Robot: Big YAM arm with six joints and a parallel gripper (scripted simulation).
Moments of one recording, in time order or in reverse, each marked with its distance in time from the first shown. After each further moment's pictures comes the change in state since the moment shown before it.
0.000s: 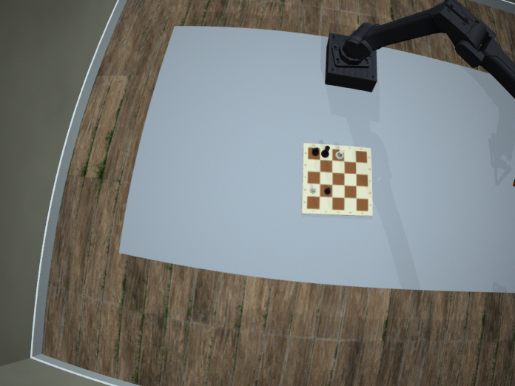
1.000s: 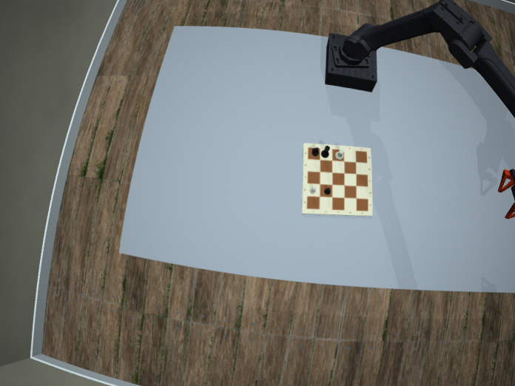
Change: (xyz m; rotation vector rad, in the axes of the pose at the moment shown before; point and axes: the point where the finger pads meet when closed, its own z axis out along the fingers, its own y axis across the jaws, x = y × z) arm 0.044 -0.007 0.038 -0.081 0.037 0.006
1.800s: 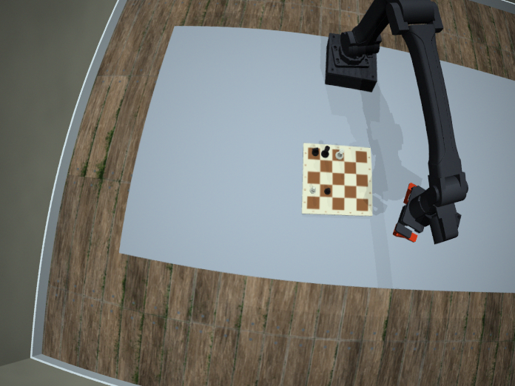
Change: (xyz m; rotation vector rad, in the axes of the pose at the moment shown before) arm 0.326 -0.063 0.114 -0.317 0.033 0.252
